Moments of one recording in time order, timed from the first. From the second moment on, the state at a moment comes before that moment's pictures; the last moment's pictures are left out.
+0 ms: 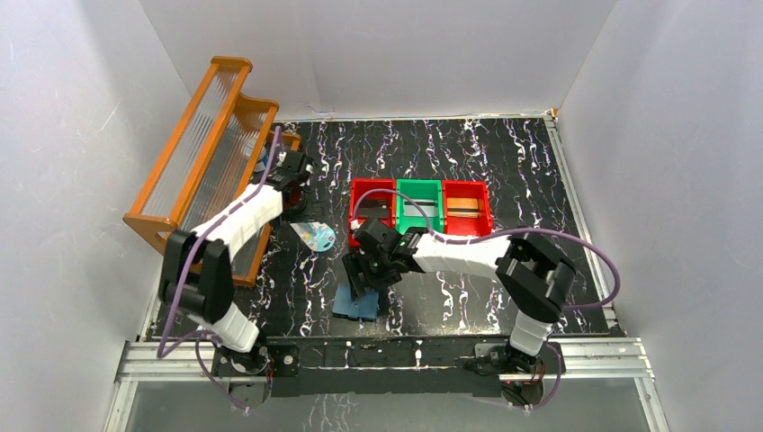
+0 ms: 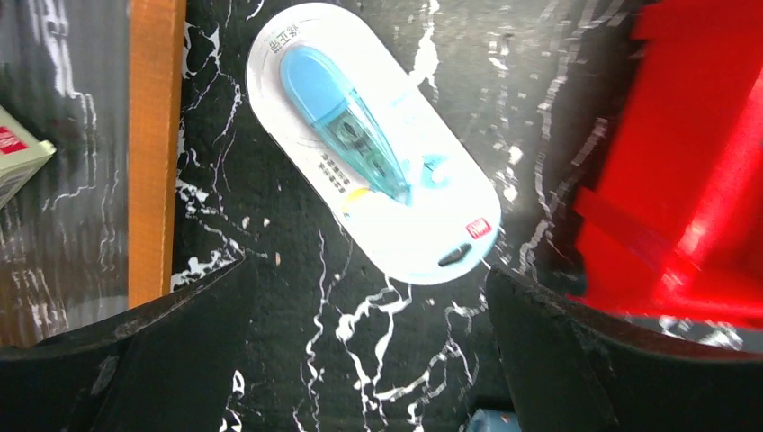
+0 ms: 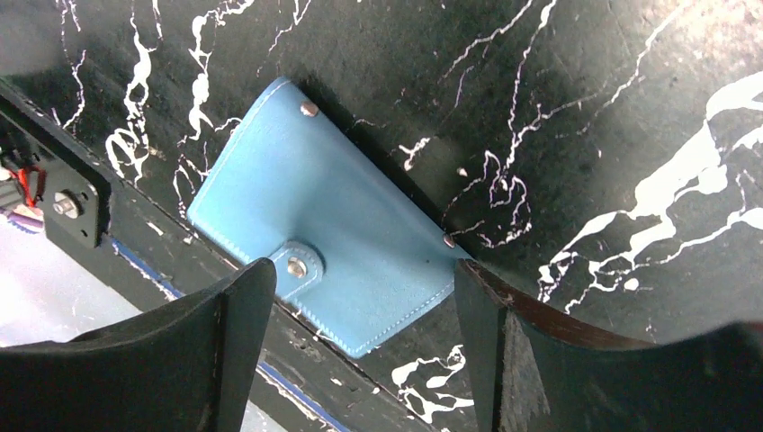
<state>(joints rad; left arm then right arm) -0.34 1.59 1.16 -0.71 -0.19 -0.37 1.07 1.74 1.09 -0.41 -0.19 0.59</state>
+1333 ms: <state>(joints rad) -0.34 1.11 0.83 -0.64 0.04 -0.57 0.80 1.28 0.95 -0.56 0.22 0.88</state>
